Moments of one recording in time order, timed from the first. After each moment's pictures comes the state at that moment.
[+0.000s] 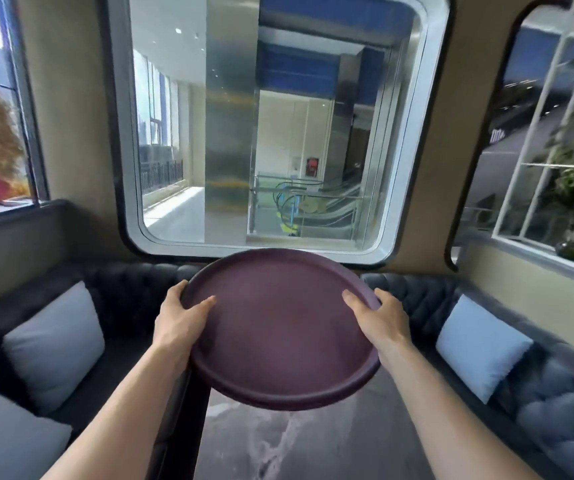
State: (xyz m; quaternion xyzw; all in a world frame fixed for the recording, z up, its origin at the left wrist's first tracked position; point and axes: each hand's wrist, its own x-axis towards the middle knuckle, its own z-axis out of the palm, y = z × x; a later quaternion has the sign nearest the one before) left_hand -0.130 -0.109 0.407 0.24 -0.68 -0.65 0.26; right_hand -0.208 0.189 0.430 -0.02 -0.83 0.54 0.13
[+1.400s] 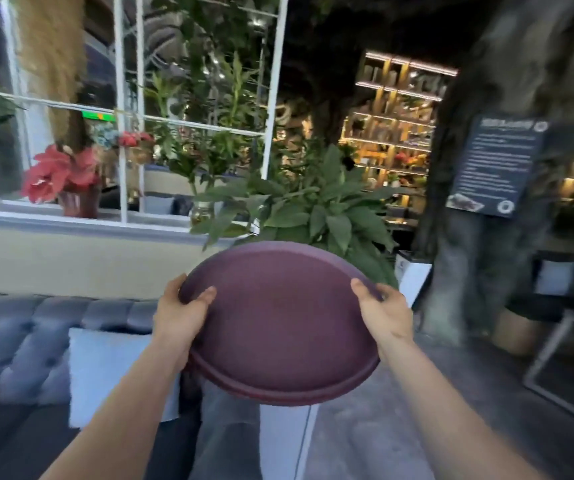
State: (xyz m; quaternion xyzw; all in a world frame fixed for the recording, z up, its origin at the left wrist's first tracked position) left_hand -0.054 0.705 0.426 -0.31 -0.61 -0.68 -0.27; right_hand 0.238 0.784 0.462 -0.61 -0.52 0.27 0.53
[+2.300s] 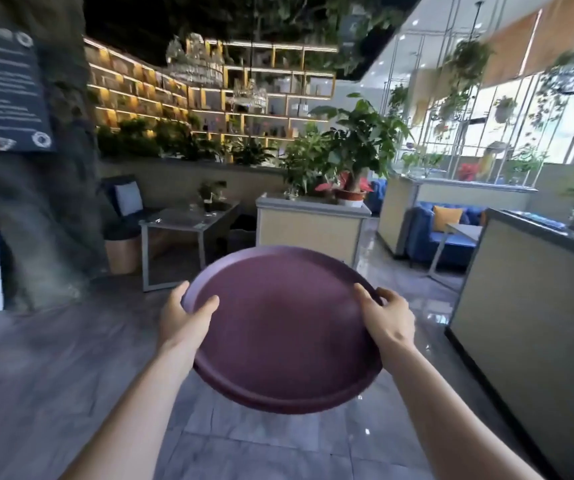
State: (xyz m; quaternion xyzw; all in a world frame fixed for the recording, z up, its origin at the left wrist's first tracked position) left_hand 0.592 0.654 0.394 -0.66 -0.32 -0.35 -0.59; right_hand 0.725 0.390 0.419 -0.81 0.01 -0.09 0.58
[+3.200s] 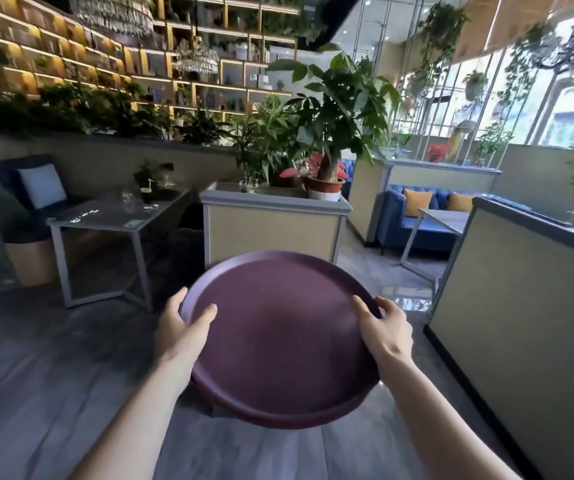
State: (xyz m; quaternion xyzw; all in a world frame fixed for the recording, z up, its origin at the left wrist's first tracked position) left_hand 0.994 0.738 0.339 -0.68 -0.29 -0.29 -0.61; right_hand 1.088 0.460 0.368 -0.83 0.09 -0.11 0.54
